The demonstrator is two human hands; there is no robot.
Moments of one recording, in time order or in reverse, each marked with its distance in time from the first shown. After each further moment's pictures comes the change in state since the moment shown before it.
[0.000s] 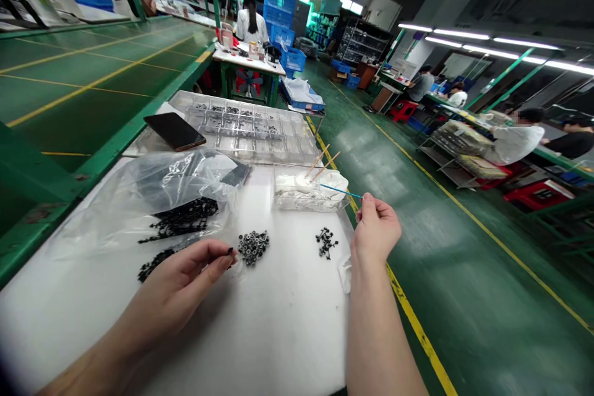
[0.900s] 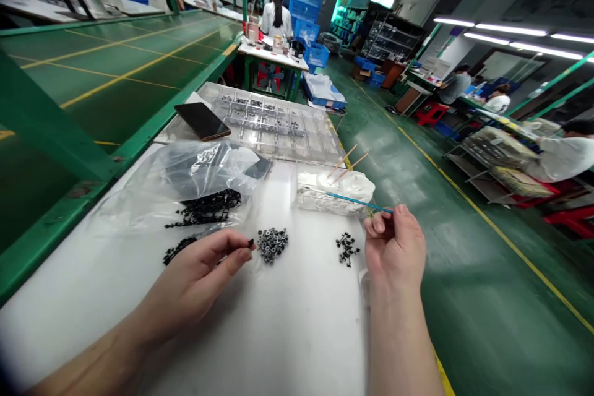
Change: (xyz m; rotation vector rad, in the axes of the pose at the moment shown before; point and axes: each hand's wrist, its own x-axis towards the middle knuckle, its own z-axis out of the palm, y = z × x) left_hand 0.000 0.007 -0.004 -0.030 0.026 0.036; right_hand -0.029 -0.039 0.007 0.371 -0.259 0.320
